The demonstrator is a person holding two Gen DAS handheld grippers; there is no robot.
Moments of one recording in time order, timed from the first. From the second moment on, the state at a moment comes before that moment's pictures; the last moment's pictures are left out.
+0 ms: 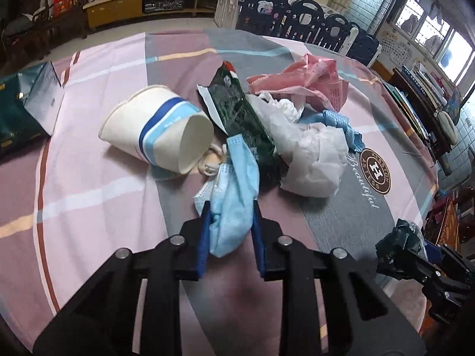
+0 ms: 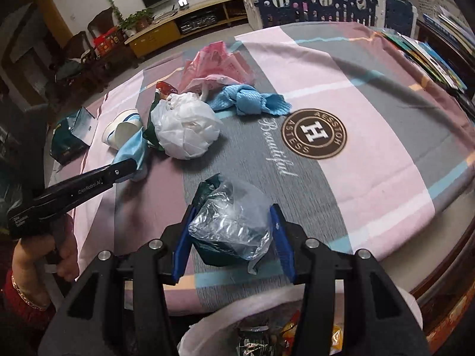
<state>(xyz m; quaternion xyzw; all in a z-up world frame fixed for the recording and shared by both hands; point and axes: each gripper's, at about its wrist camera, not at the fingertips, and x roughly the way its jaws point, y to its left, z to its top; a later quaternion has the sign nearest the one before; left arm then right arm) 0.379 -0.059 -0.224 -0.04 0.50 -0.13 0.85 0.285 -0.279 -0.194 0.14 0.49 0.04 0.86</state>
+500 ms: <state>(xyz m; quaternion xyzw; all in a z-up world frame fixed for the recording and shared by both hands) 0.214 -0.007 -0.131 -0.06 0.41 -0.03 0.91 0.199 -0.266 -0.101 0.12 0.40 0.04 0.91</state>
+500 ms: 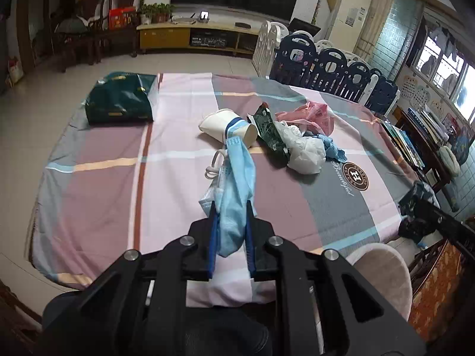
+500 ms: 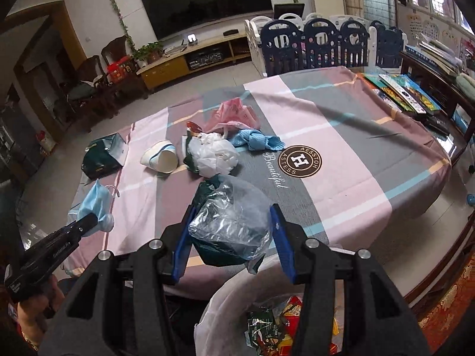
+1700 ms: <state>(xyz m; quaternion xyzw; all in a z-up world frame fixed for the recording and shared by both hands) 0.039 0.040 -0.009 -0.05 0.29 -0.02 0.96 0.075 -0.196 -0.002 0.05 0.32 0.09 0.94</state>
